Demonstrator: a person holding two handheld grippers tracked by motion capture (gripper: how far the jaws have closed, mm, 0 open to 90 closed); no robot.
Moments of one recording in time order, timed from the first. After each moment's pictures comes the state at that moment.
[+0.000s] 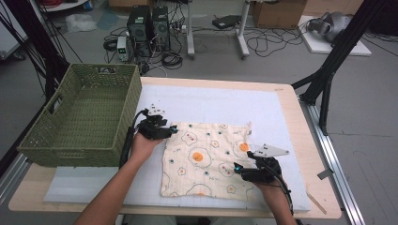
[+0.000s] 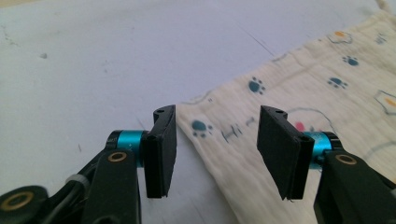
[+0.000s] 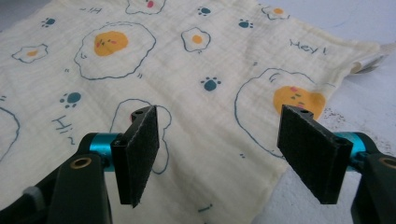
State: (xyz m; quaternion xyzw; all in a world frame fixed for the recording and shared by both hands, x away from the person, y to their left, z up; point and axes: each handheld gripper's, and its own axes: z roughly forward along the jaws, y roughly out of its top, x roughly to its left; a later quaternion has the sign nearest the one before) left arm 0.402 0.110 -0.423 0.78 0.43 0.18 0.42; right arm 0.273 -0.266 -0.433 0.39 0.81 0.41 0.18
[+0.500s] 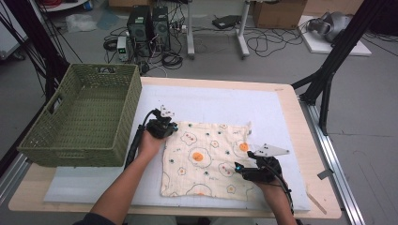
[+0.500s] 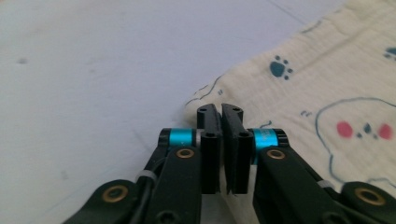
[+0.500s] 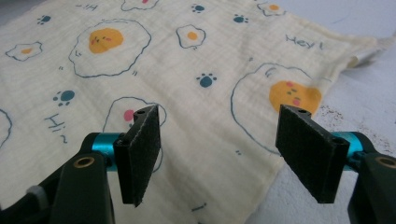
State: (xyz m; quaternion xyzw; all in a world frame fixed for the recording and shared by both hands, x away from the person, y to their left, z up) left arm 0.416 0.098 -0.444 0.81 0.41 0.22 0.36; right arm 0.275 -0.268 -0.436 0.39 0.81 0.41 0.17
